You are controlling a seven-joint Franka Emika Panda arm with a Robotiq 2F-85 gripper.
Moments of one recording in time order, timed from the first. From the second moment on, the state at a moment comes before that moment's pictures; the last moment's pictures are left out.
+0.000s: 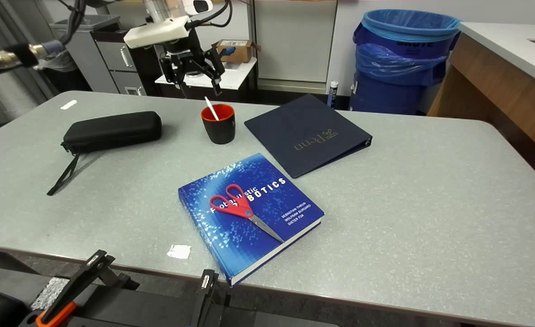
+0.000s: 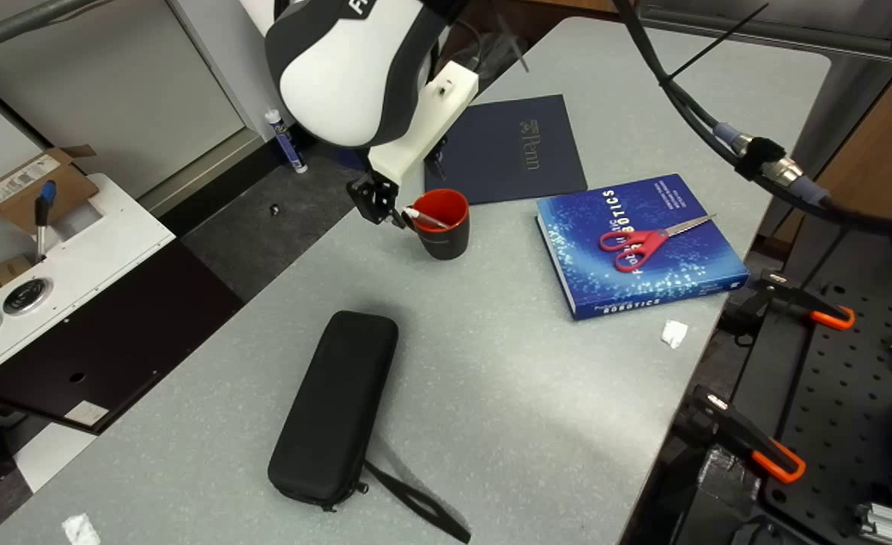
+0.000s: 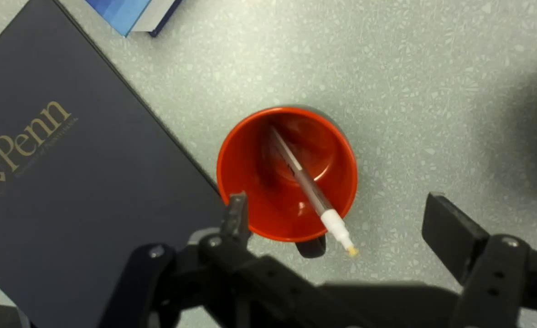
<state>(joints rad) 0.14 0.58 0.00 -1.76 -0.25 2.26 0.34</state>
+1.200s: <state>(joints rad) 0.18 0.70 -0.04 -1.60 -0.25 2.26 0.36</state>
